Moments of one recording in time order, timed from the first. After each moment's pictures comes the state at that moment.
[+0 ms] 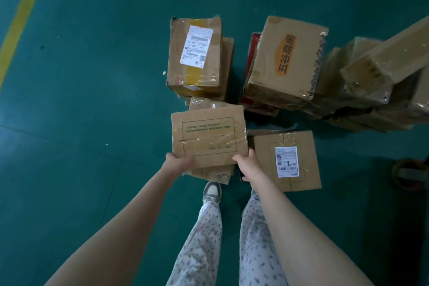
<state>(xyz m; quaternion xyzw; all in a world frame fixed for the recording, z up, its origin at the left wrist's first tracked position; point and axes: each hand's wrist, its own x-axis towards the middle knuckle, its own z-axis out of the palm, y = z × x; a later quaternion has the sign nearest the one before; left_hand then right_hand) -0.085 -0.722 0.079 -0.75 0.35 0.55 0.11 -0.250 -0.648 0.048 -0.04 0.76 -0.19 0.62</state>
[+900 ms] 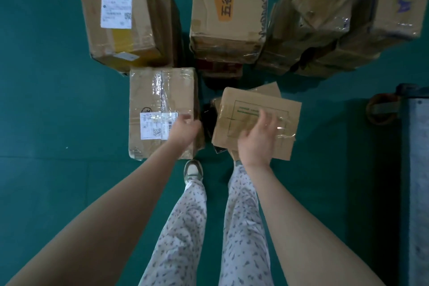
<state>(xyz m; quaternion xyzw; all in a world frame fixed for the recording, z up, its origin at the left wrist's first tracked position) -0.197 -0.673 0.015 -0.66 0.52 0.54 0.11 -0.299 -0.559 0.031 -0.20 0.93 -0.17 0.26</state>
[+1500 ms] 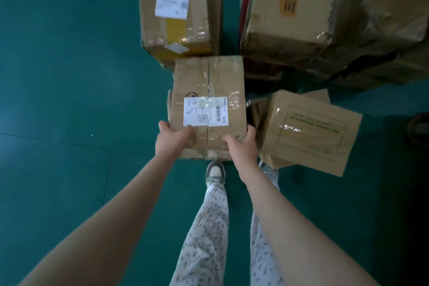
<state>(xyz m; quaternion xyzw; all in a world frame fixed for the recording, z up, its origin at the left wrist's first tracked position) -0.078 -0.718 -0.002 -0.75 0.45 0.48 0.06 -0.197 -0.624 -0.014 0.00 0.78 -0.33 0.53</state>
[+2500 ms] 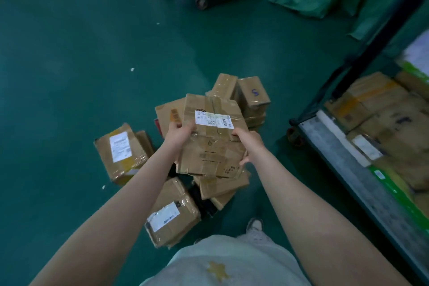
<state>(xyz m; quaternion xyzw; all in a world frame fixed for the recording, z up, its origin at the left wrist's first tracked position) -0.233 -0.684 0.328 -0.48 0.62 0.62 0.03 -0.324 -0.538 0.298 0.17 0.75 -0.50 0.39</state>
